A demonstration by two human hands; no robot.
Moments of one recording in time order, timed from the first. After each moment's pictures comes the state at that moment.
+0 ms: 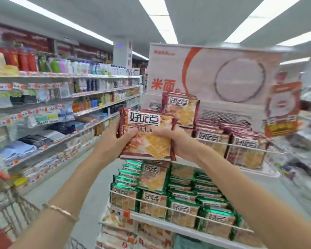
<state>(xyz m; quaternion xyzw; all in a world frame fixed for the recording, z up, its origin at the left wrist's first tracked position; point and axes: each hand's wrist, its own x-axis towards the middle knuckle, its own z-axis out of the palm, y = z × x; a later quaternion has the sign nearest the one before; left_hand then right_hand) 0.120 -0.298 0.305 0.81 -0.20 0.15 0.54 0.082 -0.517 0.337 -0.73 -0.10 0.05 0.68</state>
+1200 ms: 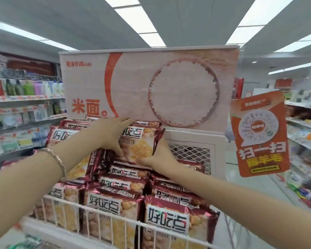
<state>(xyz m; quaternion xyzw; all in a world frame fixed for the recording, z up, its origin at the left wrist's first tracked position) 0.308 -0.651 0.422 0.94 -0.25 0.16 -0.17 0.290 -0.840 0.321 -0.87 -0.08 -0.17 0.45</state>
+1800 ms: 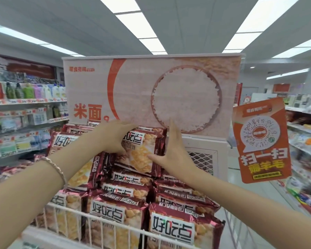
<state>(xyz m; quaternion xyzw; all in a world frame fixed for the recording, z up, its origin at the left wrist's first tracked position) 0.317 -0.645 0.426 0.94 -0.27 0.18 -0.14 0.243 -0.854 0.360 -0.90 -0.14 -0.29 0.30</state>
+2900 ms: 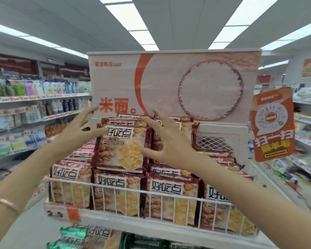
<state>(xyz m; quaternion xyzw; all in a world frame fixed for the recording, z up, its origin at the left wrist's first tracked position) 0.292 -0.447 0.396 0.83 -0.24 0.11 0.48 0.222 -0.724 0.369 -0.90 -0.23 -0.33 0.14</state>
